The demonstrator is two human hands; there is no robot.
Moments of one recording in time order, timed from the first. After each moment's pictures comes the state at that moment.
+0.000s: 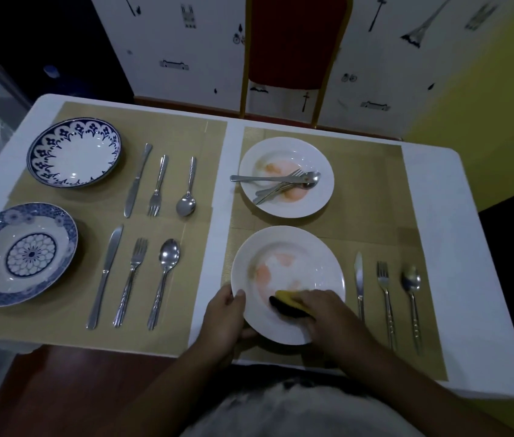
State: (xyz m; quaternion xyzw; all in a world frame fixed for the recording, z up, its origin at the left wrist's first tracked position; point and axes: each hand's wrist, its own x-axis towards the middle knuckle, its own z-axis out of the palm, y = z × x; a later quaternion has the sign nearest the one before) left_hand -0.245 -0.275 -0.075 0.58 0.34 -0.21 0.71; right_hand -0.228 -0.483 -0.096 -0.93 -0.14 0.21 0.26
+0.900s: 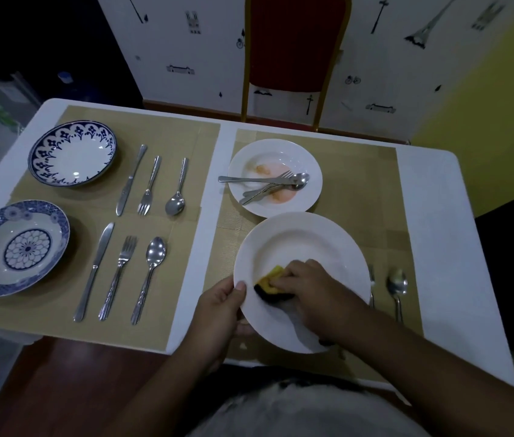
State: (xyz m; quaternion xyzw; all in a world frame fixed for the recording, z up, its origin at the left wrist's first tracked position) left_hand -0.246 -0.307 -0.040 0.61 0.27 -0.19 0.72; right_hand -0.187 -0.498 -0.037 -0.92 -0.30 0.19 0.19
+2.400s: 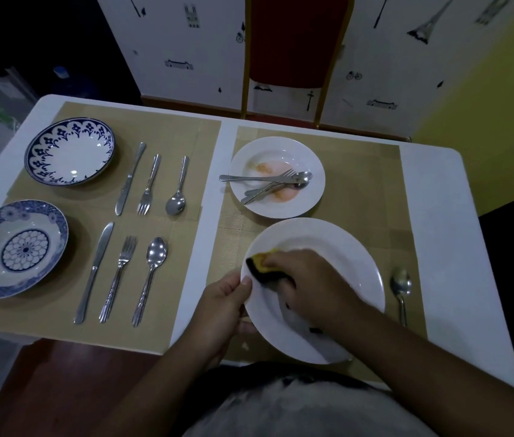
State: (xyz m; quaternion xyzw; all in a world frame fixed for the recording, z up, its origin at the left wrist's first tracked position) left_hand -0.234 -0.304 -0.031 0.60 0.25 -0.22 0.73; right_hand -0.172 -0.473 -0.019 -0.91 -0.23 0.15 0.31
